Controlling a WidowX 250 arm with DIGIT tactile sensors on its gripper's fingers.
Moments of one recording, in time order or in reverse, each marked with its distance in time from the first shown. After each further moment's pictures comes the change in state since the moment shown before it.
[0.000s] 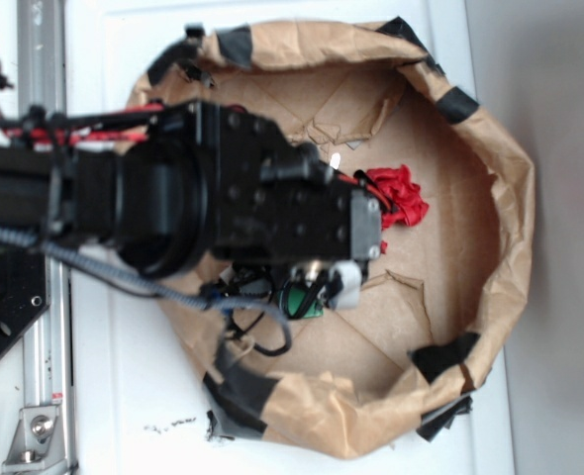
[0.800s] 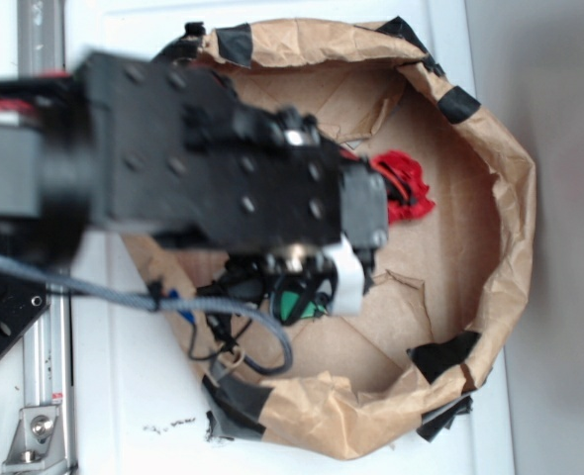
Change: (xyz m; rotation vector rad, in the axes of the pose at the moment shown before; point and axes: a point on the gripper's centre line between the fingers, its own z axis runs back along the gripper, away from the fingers) arm -0.001 0.005 0.070 0.031 -0.116 -0.006
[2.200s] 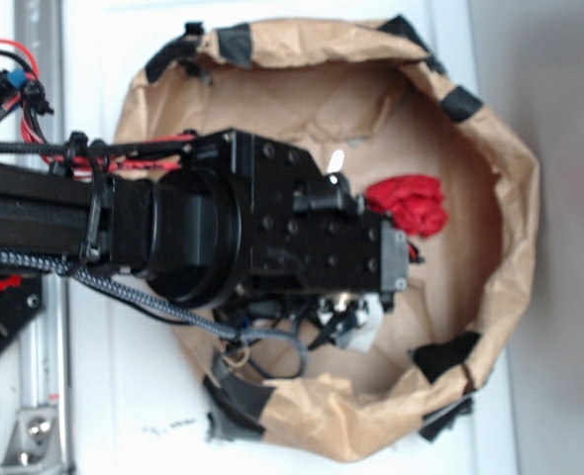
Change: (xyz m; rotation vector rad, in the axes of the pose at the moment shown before) arm 0.006 0.000 -0.071 -0.048 0.098 -0.124
